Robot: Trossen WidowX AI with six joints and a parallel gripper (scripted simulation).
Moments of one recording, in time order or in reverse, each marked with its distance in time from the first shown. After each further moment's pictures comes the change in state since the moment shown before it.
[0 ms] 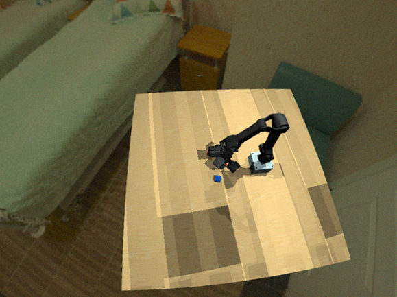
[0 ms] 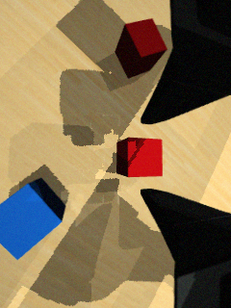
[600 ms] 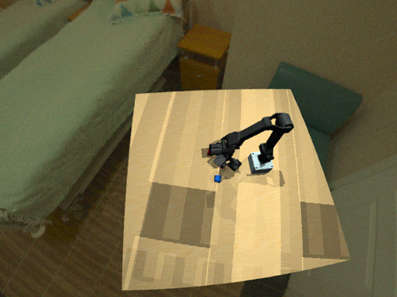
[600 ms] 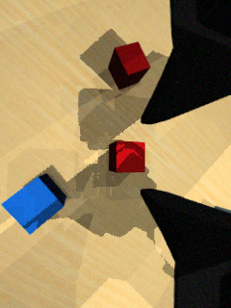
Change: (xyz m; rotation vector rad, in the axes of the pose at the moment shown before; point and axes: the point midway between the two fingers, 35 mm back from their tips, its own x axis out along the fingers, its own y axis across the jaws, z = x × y) arm -0.029 0.001 -0.001 0.000 0.004 0.004
